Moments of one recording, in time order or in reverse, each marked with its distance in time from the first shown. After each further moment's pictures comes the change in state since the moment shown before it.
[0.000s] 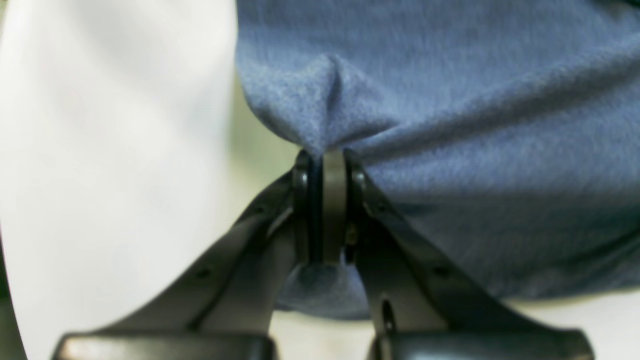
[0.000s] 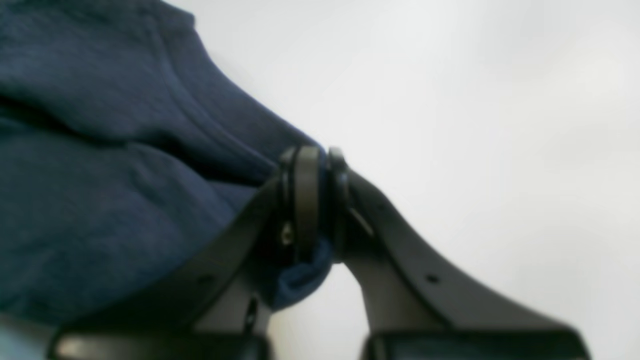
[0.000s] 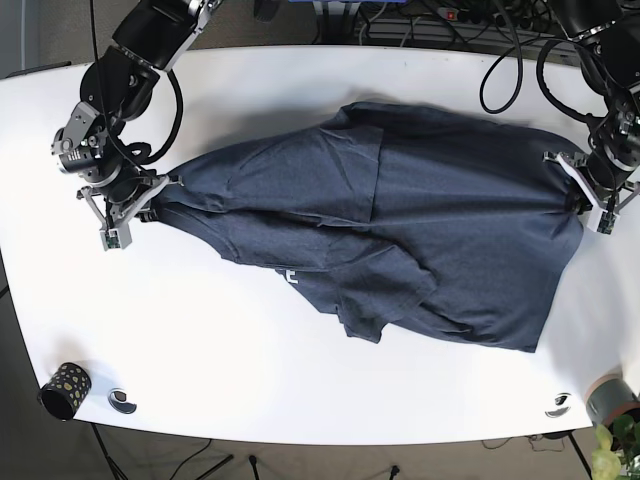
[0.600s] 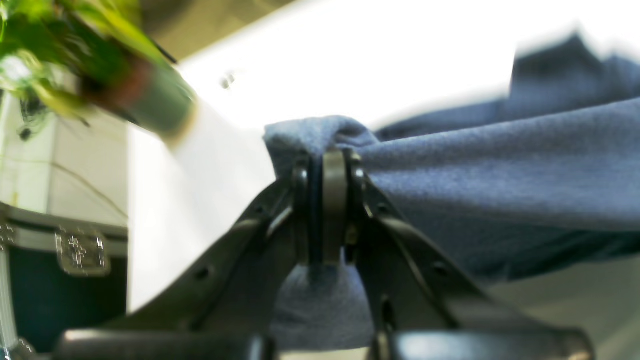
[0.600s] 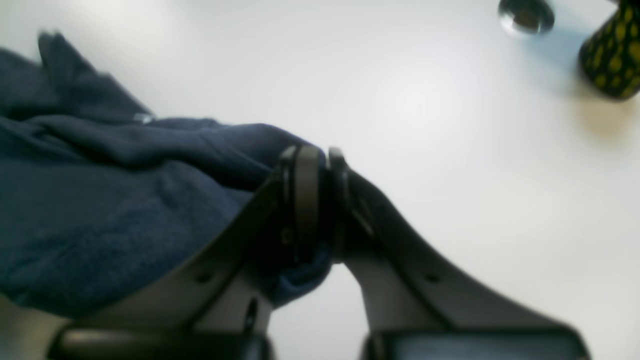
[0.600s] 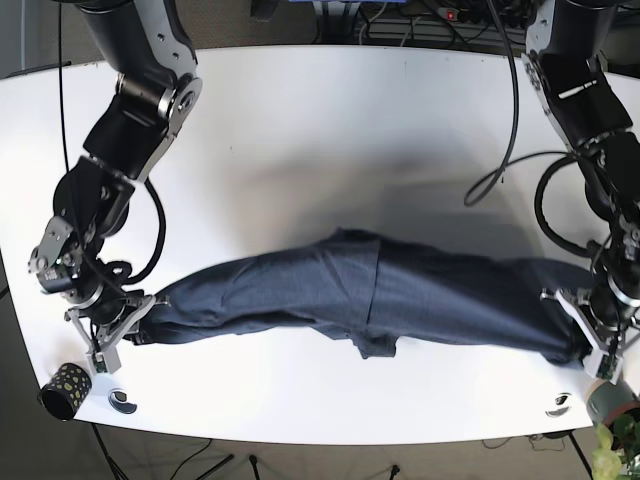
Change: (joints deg) left arm -32.3 -0.2 10.8 -4.4 5.4 2.8 7.0; right arm 26.4 5.7 -6.3 -15.2 -0.5 0.1 -0.1
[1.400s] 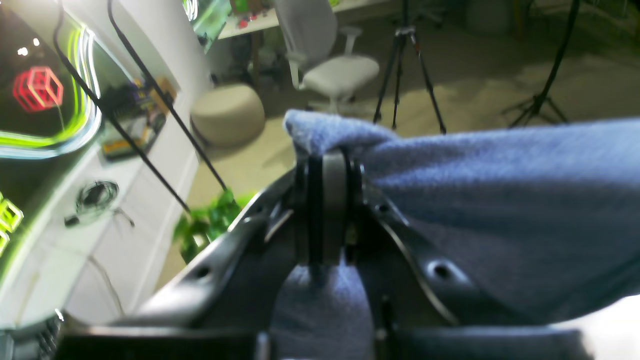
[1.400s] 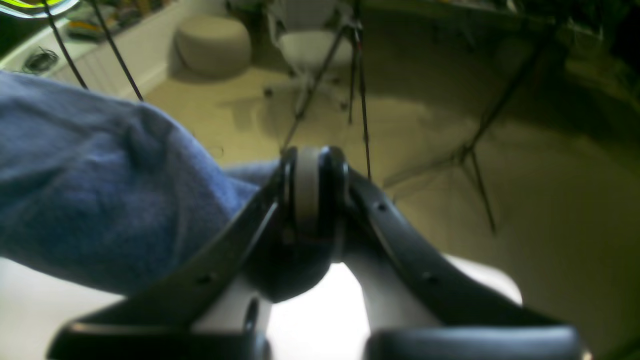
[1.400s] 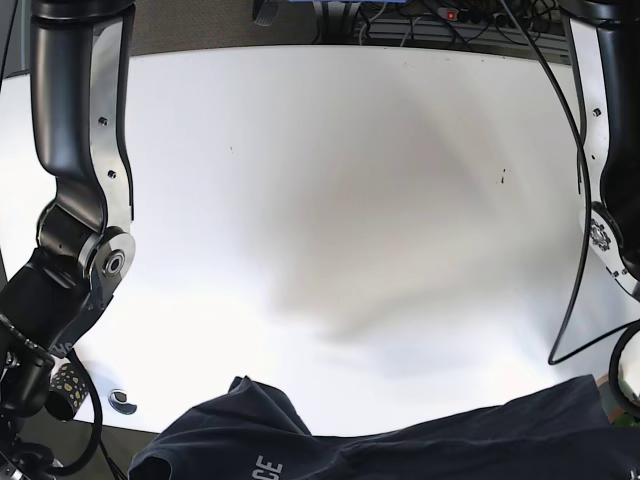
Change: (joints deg) left arm -37.2 -3.6 -0.2 -23.5 -0.3 0.6 -0.3; right arm 37.3 6.1 -4.4 -18.0 0.9 0.0 -1.4
